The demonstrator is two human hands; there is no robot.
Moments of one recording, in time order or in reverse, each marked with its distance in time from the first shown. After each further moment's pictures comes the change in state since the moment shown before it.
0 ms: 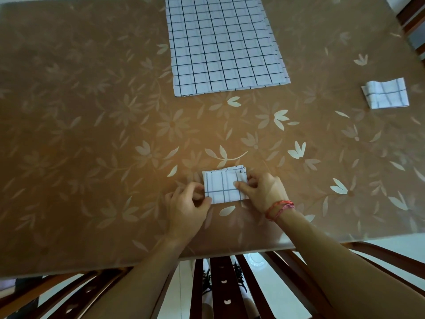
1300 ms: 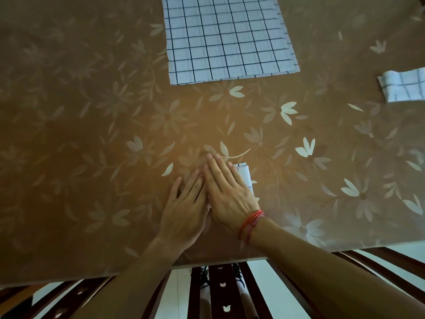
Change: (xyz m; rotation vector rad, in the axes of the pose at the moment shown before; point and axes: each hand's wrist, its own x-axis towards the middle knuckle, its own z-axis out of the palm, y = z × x) left_hand 0.010 -0.035 0.023 0.618 -0.146 0.504; right_hand 0.002 -0.023 0.072 -0.568 0.089 -0.670
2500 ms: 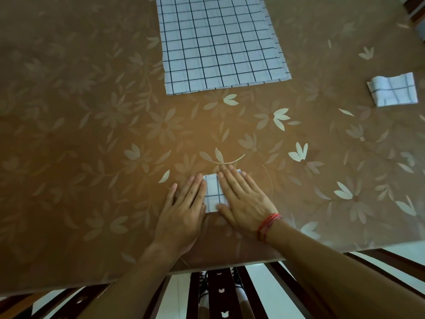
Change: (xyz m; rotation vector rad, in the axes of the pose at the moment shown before) left_hand 0.000 0.001 -0.006 -0.022 -0.076 -0.019; right_hand -0.026 0.045 -0.002 -0.093 -0.191 0.008
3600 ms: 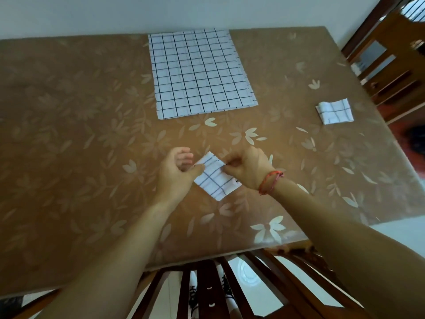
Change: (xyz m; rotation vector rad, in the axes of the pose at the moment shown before) left_hand 0.058 0.037 -0.139 -1.232 0.232 -0.534; right_hand 0.004 0.059 -0.129 0.690 -0.023 0.439
